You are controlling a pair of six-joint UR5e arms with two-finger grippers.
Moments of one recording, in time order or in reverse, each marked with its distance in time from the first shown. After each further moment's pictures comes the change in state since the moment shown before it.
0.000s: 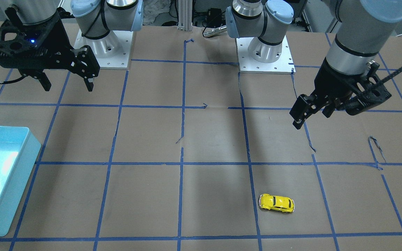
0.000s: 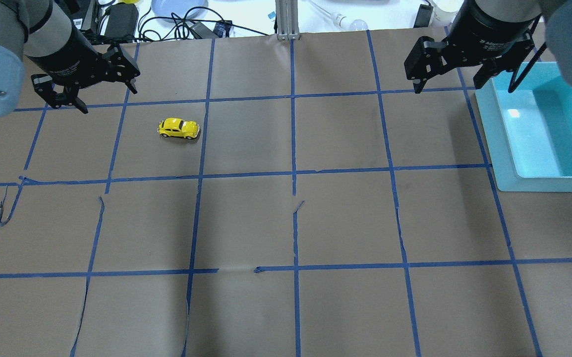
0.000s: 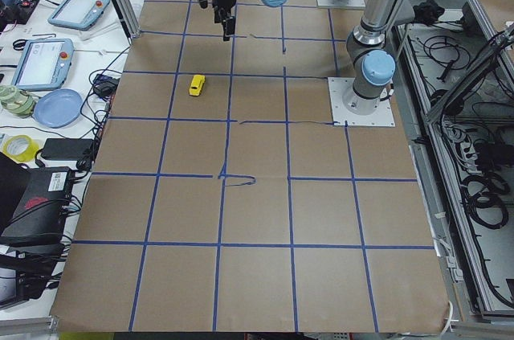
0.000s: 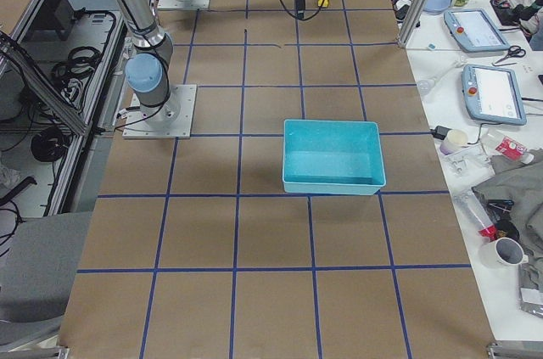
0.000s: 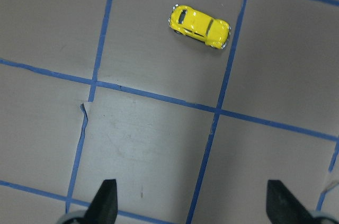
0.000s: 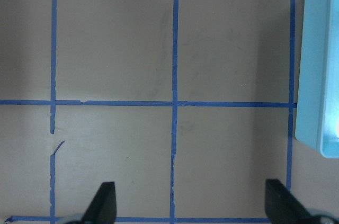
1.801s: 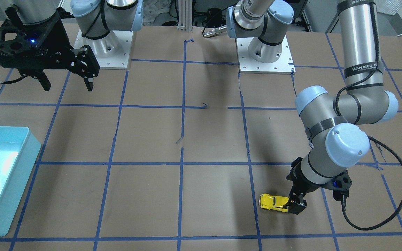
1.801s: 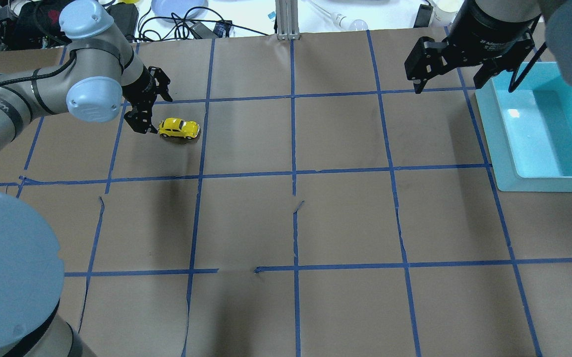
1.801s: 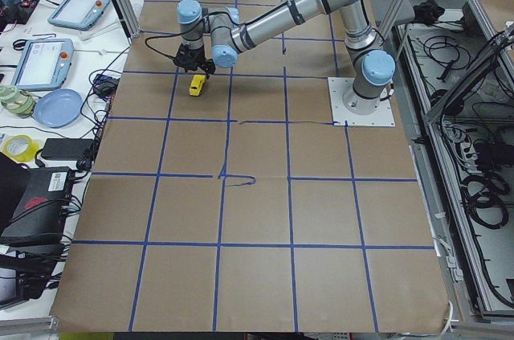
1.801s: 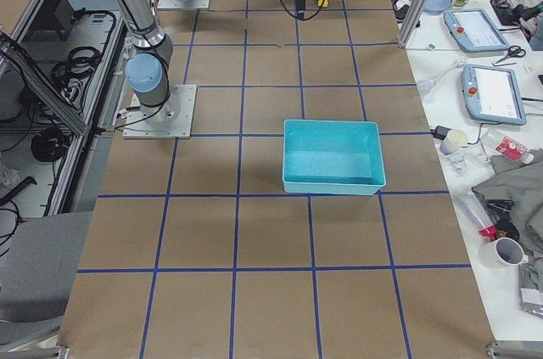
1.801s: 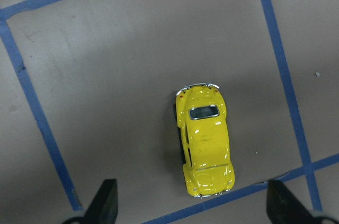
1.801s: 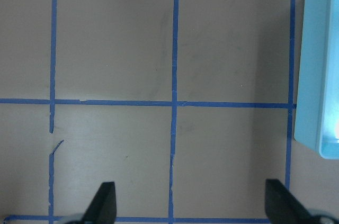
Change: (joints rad) left arm 0.001 -0.478 0.072 0.284 -0.056 -0.814; right arm 0.000 0.000 0.000 0.000 -0.002 -0.008
